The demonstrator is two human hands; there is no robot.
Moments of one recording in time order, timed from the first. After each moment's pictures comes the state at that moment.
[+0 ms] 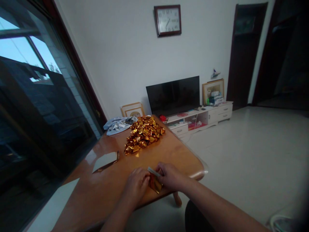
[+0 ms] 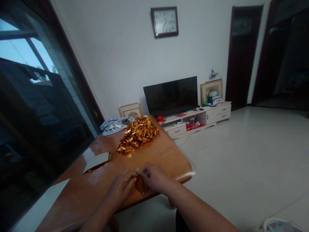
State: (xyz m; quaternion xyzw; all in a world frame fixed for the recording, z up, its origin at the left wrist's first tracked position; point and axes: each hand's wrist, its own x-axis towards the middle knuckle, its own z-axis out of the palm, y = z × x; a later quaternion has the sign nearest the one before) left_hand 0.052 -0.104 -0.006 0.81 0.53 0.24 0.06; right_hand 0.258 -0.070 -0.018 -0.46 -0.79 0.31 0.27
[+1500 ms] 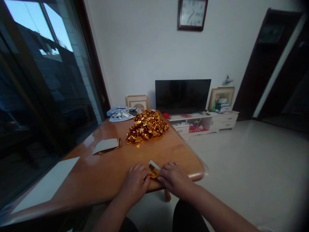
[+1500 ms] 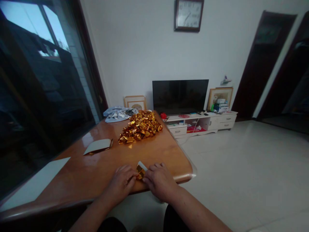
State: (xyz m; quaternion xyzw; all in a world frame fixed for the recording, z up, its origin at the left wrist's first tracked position) left_hand 0.063 -0.136 -0.014 0.81 0.53 0.24 0.03; right_hand 0.281 -0.106 -0.009 -0.37 -0.91 0.05 0.18
